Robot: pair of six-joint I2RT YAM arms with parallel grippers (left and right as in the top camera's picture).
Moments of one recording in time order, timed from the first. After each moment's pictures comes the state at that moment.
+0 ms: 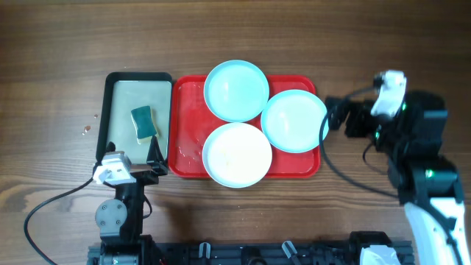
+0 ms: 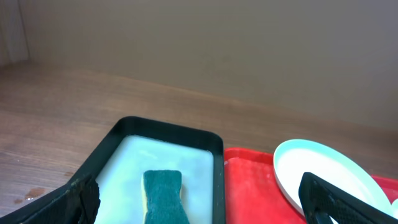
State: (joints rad) left arm 0.03 0.01 0.01 -0.05 -0.03 -0.20; right arm -0.01 0.99 0.93 -0.58 -0.32 0.23
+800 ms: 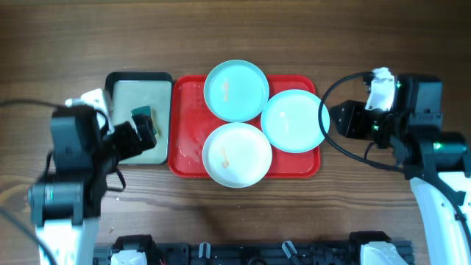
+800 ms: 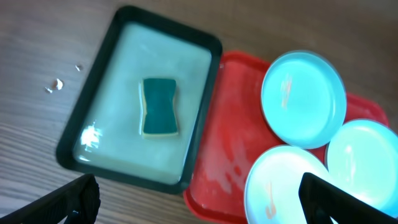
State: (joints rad) left arm 0.03 0.96 1.10 -1.01 0.06 -0.30; right arm 0.03 1.13 1.15 -0.97 -0.36 0.19
